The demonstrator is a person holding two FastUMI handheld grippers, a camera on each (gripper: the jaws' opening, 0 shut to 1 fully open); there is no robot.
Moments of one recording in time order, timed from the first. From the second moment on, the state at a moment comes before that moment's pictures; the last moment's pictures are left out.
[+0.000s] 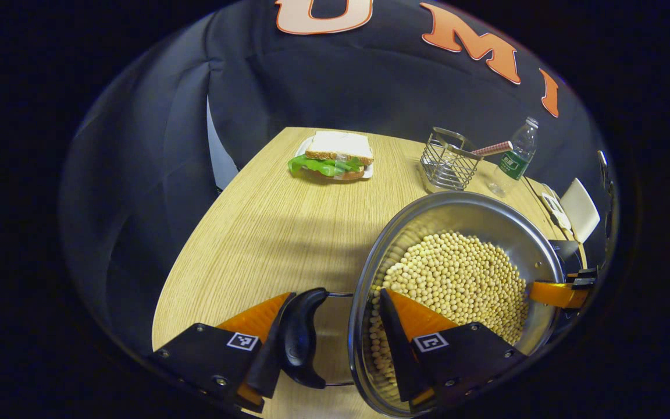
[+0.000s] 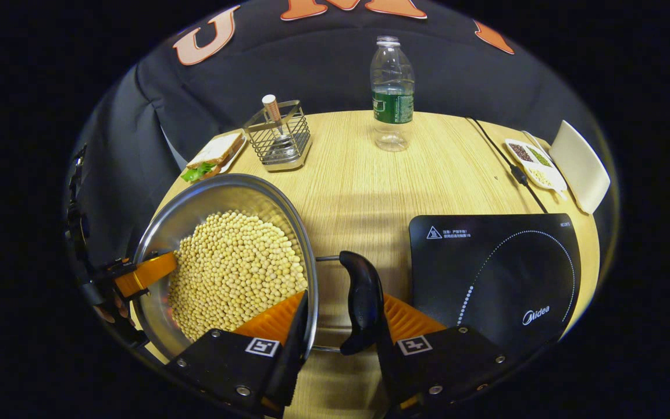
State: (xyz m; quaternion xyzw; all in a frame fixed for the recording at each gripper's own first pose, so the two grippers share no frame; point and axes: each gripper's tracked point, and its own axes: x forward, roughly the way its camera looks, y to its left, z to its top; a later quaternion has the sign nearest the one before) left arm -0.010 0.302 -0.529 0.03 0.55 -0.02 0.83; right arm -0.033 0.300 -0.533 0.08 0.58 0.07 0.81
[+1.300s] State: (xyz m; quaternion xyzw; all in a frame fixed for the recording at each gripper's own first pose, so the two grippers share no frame) left arm 0.035 0.206 -0.467 0.08 0.48 -0.07 0.87; right arm -0.030 0.297 -0.530 0.14 0.53 0.03 0.83
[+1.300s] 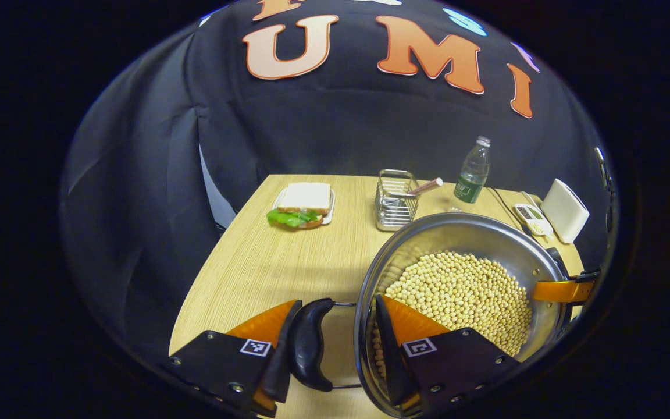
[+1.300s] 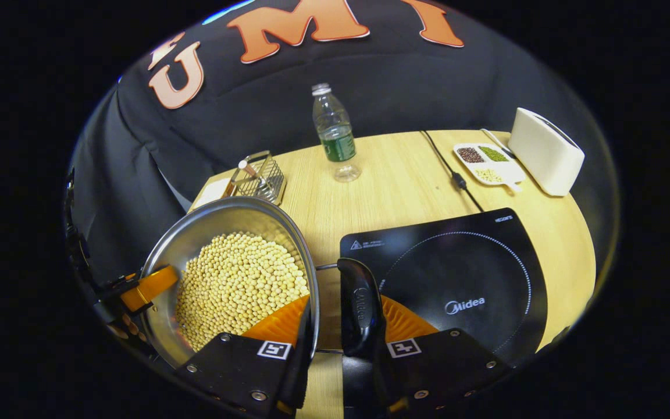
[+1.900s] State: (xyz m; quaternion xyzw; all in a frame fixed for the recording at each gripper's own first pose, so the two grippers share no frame) left arm 0.050 0.084 -0.437 0.08 0.45 -0.12 0.88; right arm -0.045 0.301 -0.530 0.16 0.49 -0.01 0.86
